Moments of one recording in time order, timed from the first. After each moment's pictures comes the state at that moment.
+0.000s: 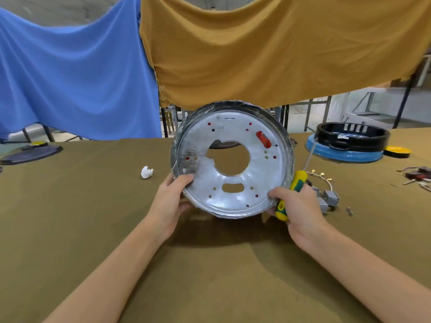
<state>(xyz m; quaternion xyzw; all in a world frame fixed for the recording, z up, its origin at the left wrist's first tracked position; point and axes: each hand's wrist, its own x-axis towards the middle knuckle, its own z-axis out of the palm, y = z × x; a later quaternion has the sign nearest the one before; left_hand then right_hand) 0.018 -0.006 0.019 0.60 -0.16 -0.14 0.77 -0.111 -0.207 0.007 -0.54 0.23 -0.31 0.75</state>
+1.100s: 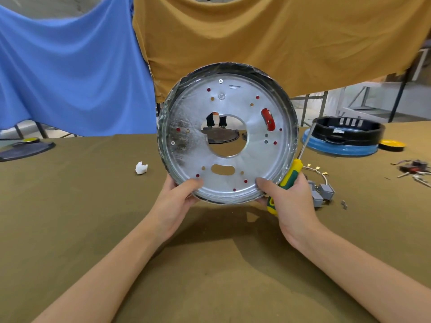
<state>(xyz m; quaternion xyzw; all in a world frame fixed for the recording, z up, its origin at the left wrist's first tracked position) 0.008 -0.013 0.010 0.57 -0.25 -0.17 0.77 -0.120 -0.192 0.011 -0.57 0.15 -0.36 0.73</state>
